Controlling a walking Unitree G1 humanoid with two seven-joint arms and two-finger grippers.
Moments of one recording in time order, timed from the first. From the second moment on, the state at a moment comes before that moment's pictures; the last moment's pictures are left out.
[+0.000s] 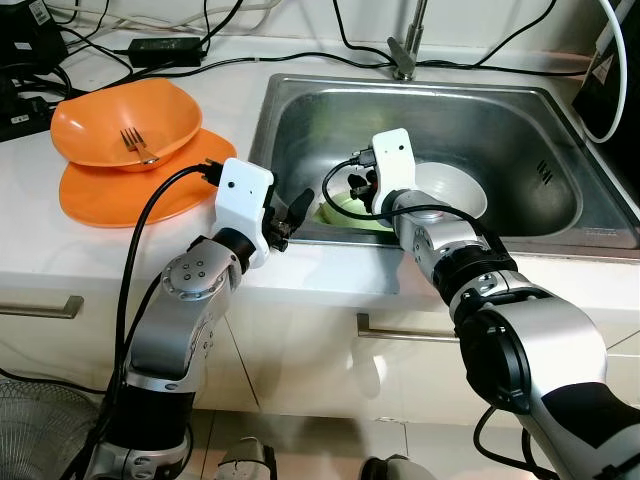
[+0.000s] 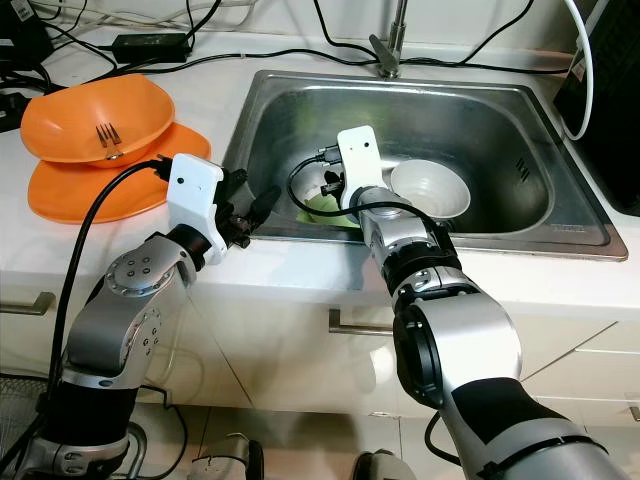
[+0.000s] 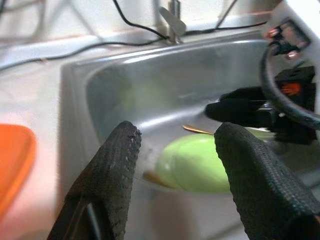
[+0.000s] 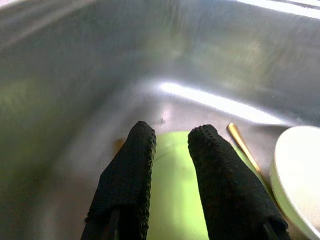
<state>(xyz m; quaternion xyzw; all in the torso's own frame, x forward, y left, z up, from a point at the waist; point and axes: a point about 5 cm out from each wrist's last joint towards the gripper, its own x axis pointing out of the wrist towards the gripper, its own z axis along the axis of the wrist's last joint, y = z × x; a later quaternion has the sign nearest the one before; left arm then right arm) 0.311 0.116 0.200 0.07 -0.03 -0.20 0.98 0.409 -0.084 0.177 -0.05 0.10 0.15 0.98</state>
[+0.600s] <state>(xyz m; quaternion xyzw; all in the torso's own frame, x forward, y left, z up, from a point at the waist) 0.304 0.162 0.238 0.30 -0.21 0.03 0.93 0.407 -0.084 0.217 0.10 -0.10 0.17 0.98</state>
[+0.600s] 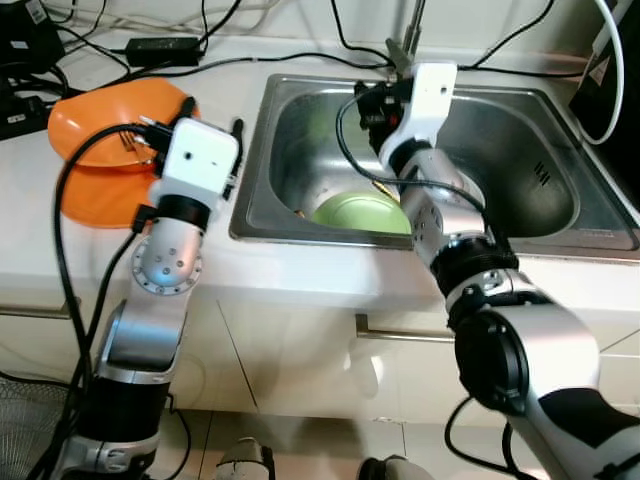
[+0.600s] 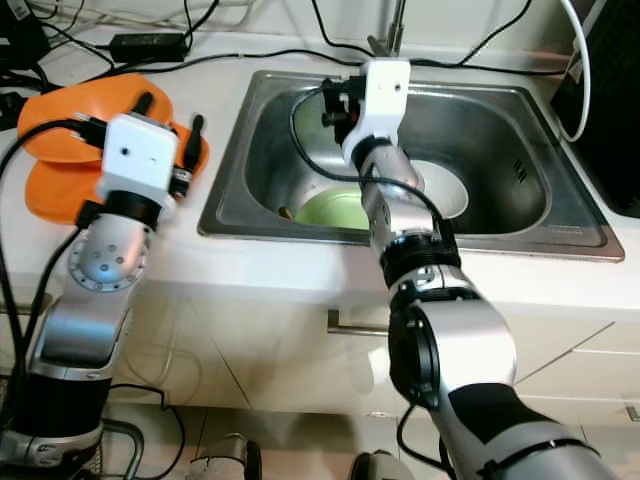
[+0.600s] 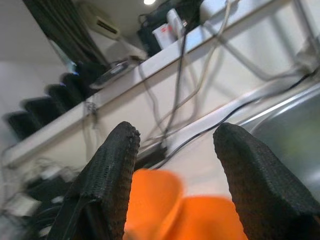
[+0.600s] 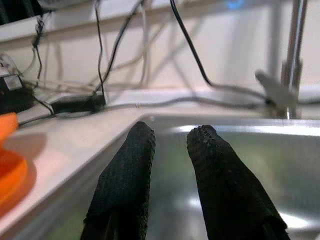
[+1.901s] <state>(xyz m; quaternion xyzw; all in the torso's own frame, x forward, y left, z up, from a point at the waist) 0.332 0.203 0.201 0.42 -0.10 0.09 0.90 0.396 -0.089 0.186 0.15 -0.08 0.14 0.98</state>
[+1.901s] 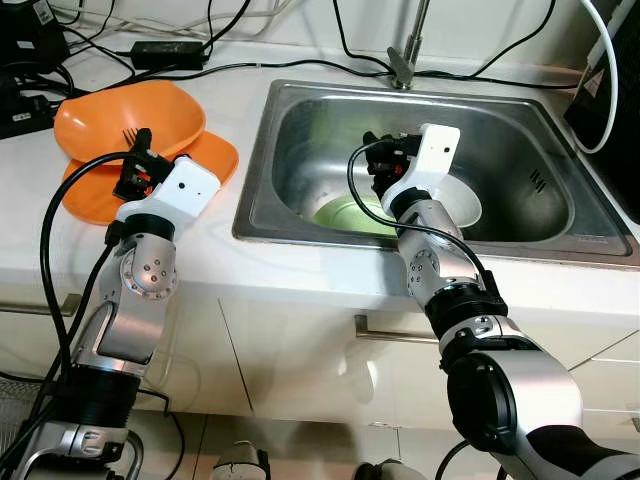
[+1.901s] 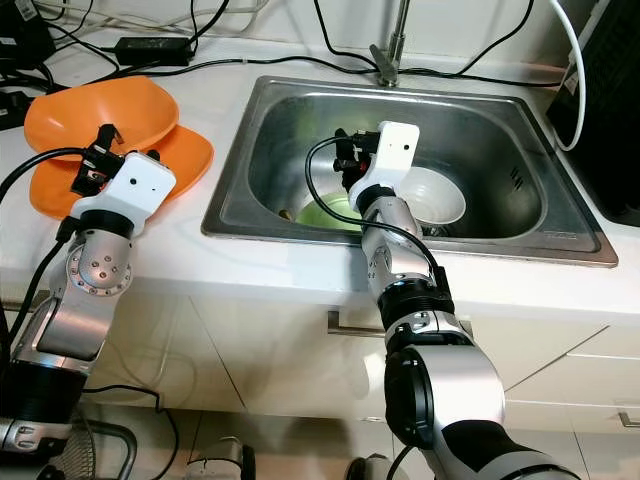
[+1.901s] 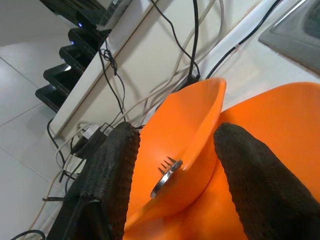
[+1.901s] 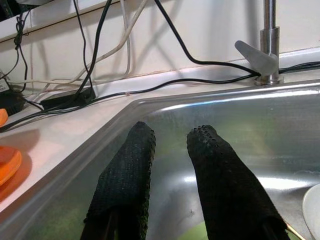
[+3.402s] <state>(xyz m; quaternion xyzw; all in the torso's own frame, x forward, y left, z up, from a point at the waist) 0.340 0.191 0.229 0.43 -0.14 0.10 0.89 0.397 -0.095 0.185 0.15 -0.07 0.13 0.98</state>
